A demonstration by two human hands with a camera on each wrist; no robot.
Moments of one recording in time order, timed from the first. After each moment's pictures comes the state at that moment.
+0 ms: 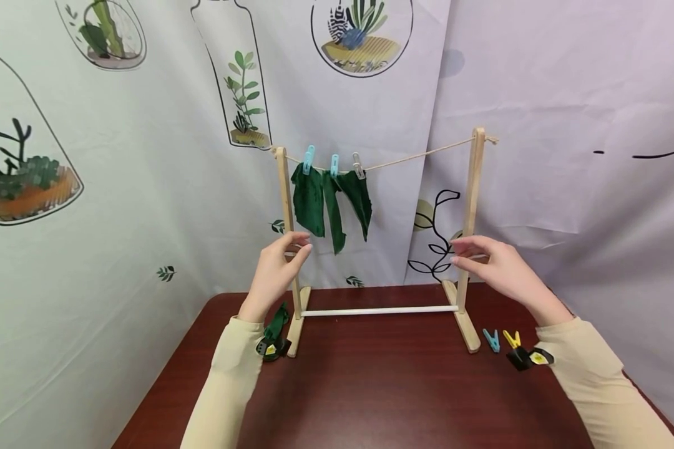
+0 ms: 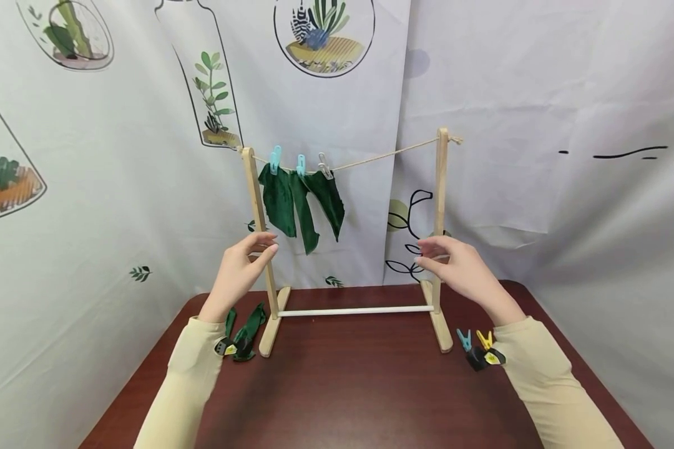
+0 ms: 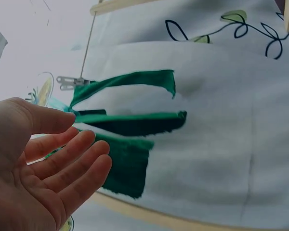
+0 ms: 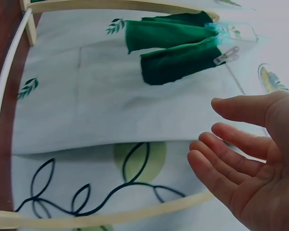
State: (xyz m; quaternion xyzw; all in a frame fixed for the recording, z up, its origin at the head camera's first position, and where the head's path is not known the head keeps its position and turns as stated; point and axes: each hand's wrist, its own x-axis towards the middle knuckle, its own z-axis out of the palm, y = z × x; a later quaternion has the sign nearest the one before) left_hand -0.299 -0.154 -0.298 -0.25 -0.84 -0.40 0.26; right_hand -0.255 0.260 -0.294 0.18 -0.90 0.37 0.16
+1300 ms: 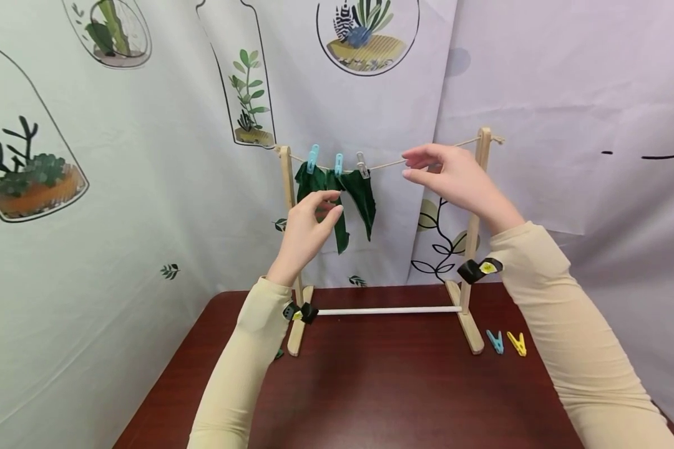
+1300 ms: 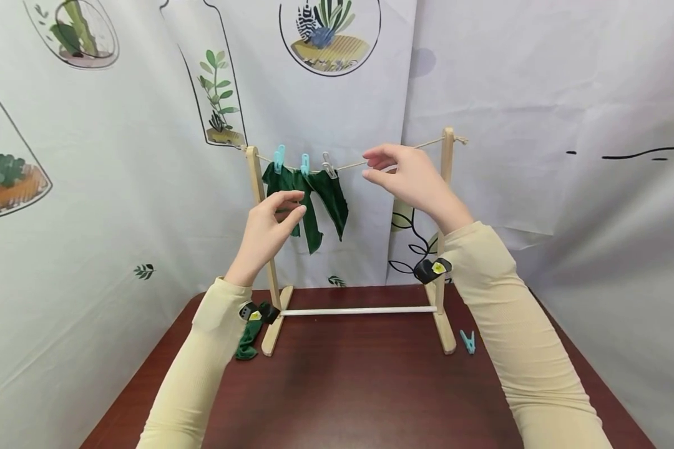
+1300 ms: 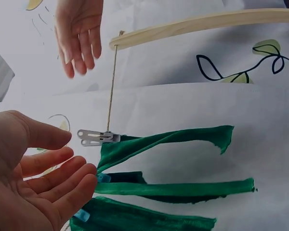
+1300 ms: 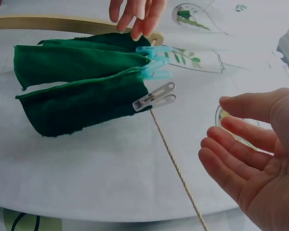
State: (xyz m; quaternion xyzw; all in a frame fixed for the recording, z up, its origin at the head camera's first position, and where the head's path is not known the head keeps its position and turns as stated) left_hand -0.307 -0.098 -0.234 -0.29 -0.81 -0.41 0.29; right_hand -0.296 0.185 -0.159 0.25 -0.88 0.35 0.21
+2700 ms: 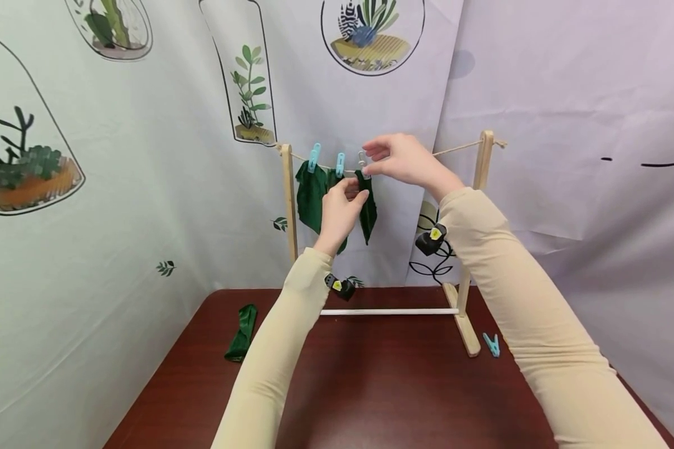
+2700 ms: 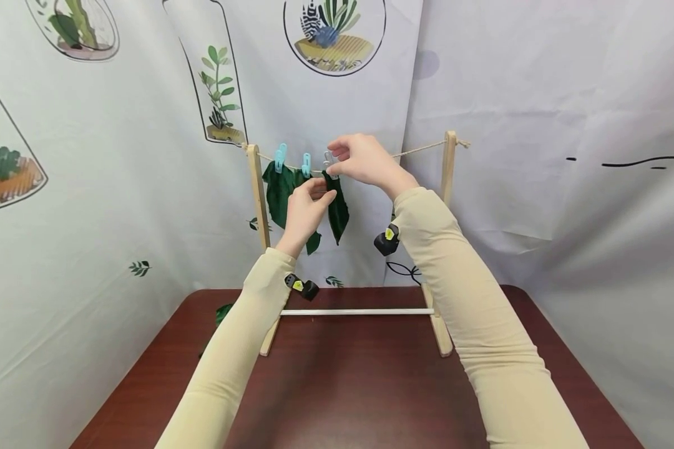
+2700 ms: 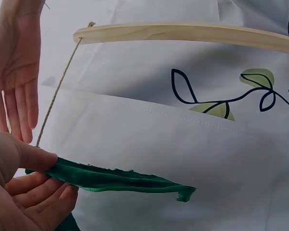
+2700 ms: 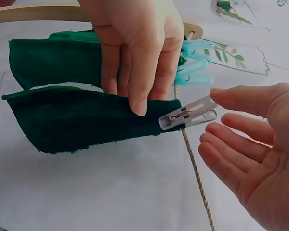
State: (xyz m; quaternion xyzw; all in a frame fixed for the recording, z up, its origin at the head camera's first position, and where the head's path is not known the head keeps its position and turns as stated) left_hand -0.369 -0.038 -0.237 -0.19 -0.80 -0.51 0.26; right_hand -0.356 0.125 -0.128 0.27 -0.91 0.30 0.12
